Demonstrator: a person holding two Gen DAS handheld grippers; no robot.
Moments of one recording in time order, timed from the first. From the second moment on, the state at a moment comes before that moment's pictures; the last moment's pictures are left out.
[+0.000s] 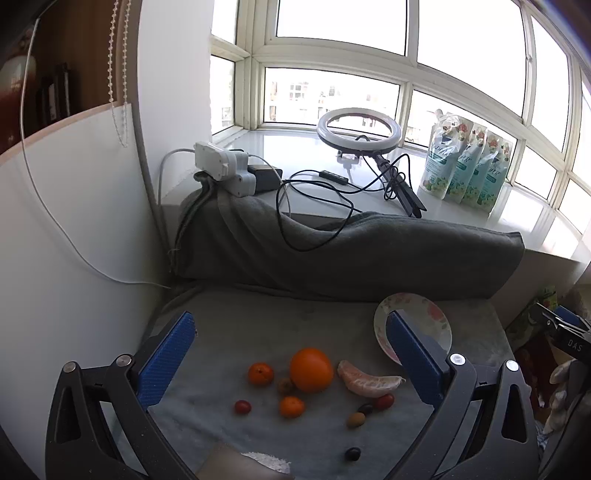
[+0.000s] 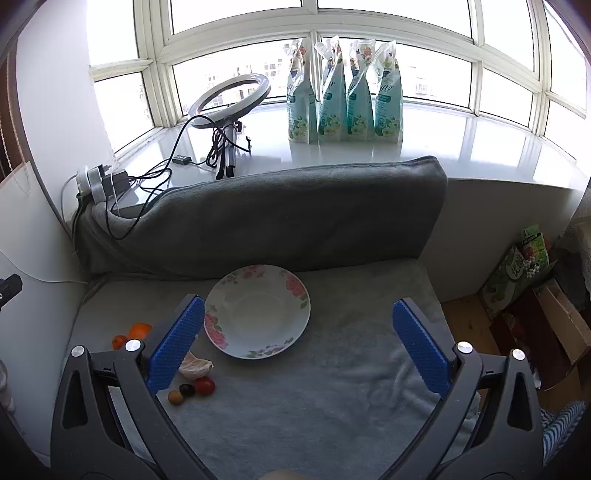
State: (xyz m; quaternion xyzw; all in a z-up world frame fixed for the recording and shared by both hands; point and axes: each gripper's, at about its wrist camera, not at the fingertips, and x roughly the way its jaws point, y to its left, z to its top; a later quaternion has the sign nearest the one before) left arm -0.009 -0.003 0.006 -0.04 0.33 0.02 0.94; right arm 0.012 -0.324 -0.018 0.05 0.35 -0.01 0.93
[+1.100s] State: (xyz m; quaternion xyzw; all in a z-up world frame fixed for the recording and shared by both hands) left arm -0.013 -0.008 0.007 -0.04 0.33 0.02 0.94; right arm 0.009 -0.320 -0.022 0.05 0.35 0.00 0.93
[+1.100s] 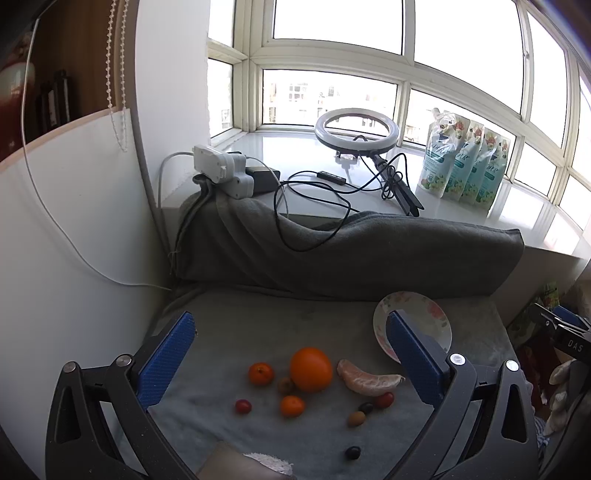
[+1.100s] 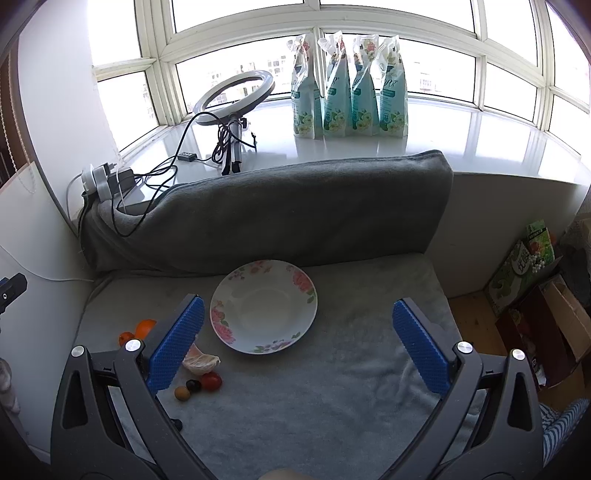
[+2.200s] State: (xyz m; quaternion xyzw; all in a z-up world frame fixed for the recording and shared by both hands) left arm -0.017 -0.011 0.007 -0.03 0.33 0.02 0.94; right arm 0.002 -0.320 -0.024 0.06 0.37 0.01 0.93
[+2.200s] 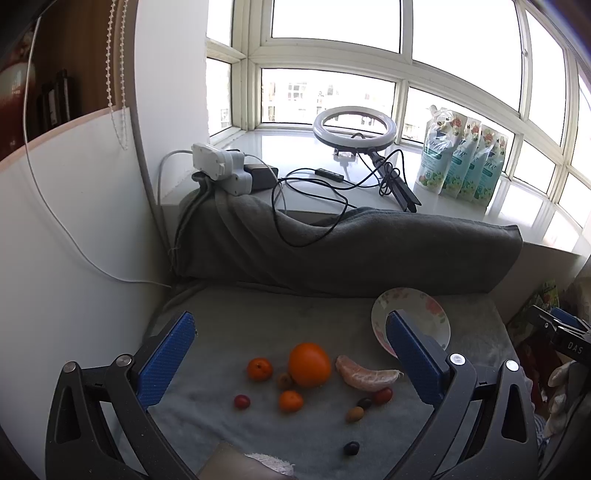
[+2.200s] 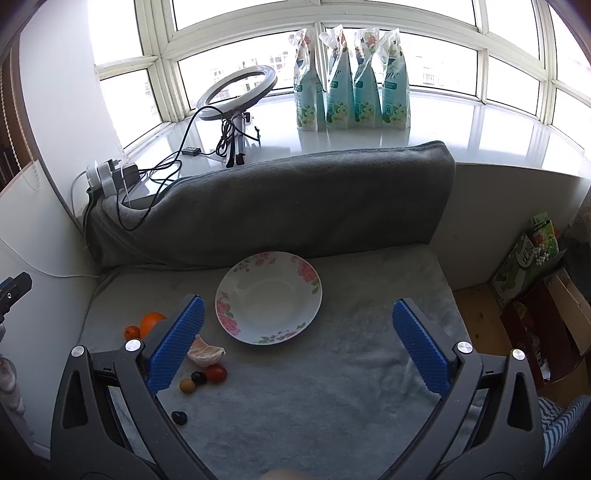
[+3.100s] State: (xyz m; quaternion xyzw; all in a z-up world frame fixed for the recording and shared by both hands) left arm 0.010 0.008 -0.059 -0.15 0.44 -0.04 0.89; right arm 0.046 -0.306 -0.097 0.14 0.48 0.12 0.86
